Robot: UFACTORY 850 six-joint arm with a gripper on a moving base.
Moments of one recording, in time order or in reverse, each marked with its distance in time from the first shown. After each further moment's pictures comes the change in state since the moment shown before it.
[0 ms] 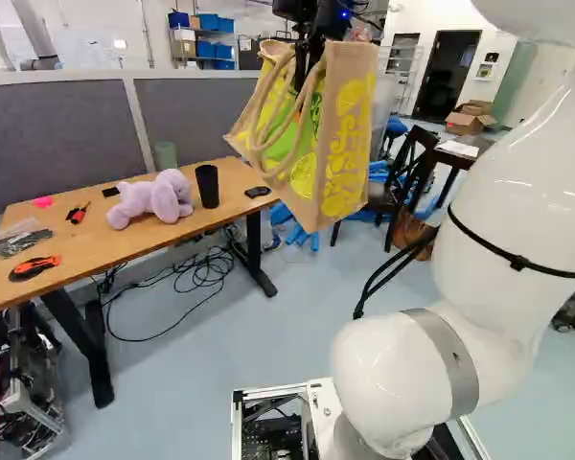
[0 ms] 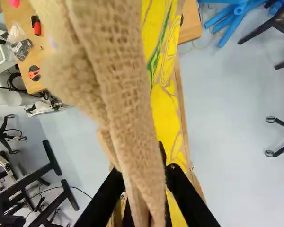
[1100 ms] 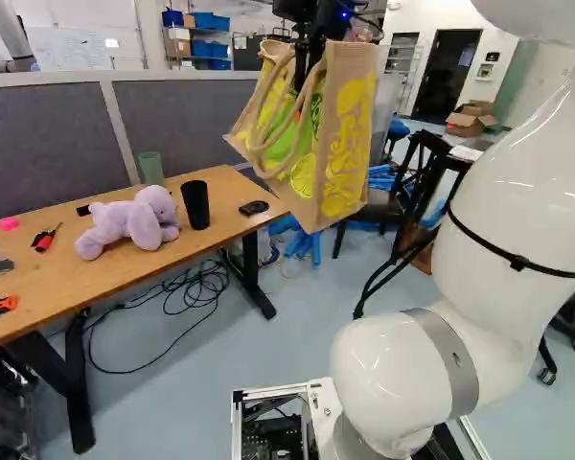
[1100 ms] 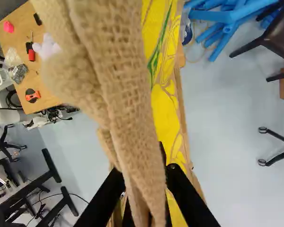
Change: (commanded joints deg) arm 0.0 0.0 0.0 0.0 0.0 0.0
